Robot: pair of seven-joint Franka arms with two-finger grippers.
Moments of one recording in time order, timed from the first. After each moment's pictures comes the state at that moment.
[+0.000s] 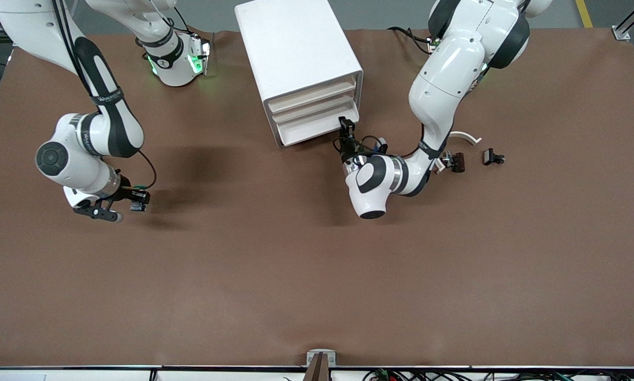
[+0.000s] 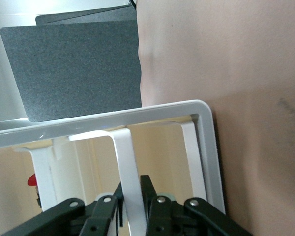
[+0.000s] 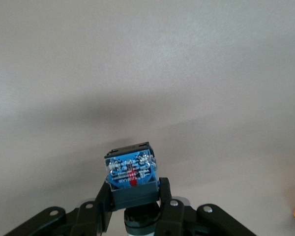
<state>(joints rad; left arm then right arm) -0.54 0.98 -0.08 -1.45 -0.79 1.32 -2.01 0.03 0.29 -0.08 -2.18 0.02 2.37 0.19</state>
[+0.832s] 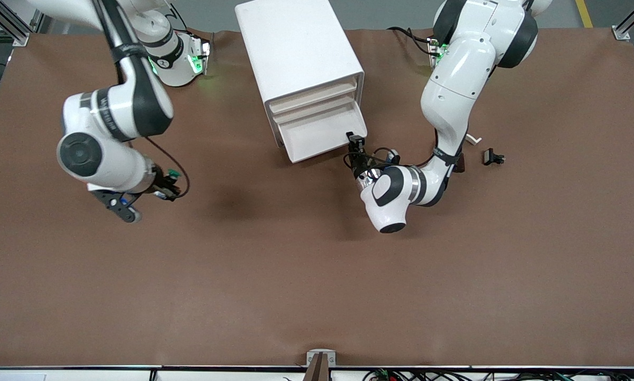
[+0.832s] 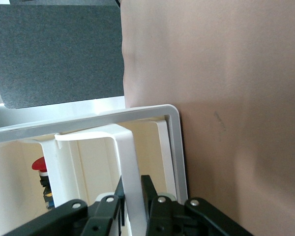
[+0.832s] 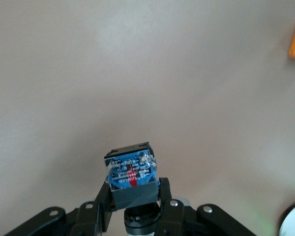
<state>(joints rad) -0.52 0.97 -0.01 -1.40 -0.80 1.32 -2.01 0.38 0.25 -0.07 -1.78 0.02 1.83 1.08</state>
